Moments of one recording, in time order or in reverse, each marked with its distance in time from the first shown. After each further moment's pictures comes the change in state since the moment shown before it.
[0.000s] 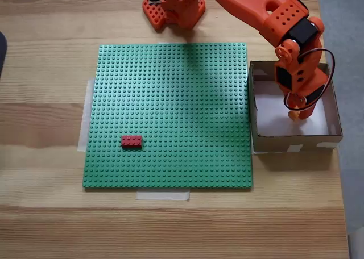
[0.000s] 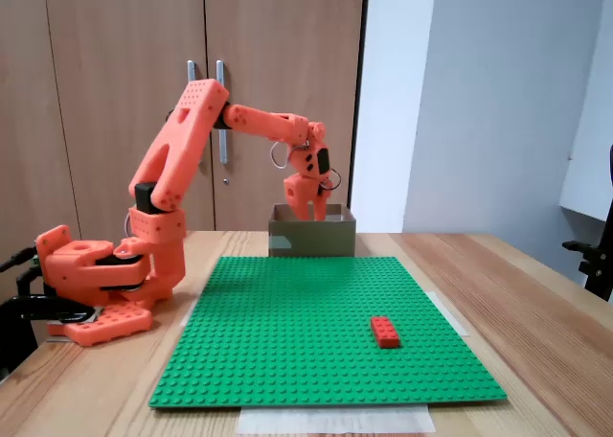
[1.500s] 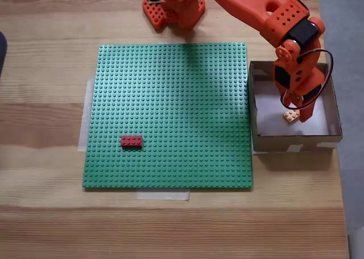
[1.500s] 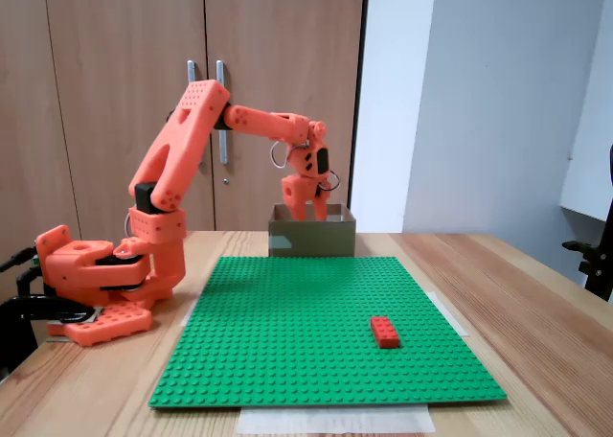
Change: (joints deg) arm 0.2 -0.4 -1.3 4.7 -0.6
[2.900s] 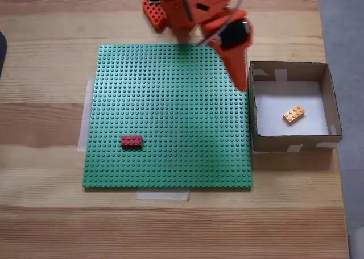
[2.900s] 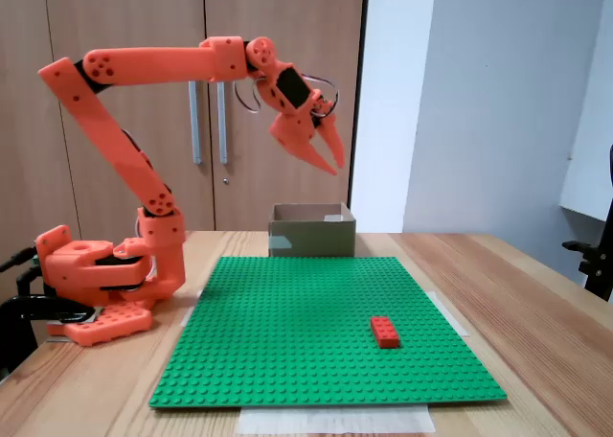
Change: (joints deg) arm 20.3 64.2 48.8 -21.4 -7.1
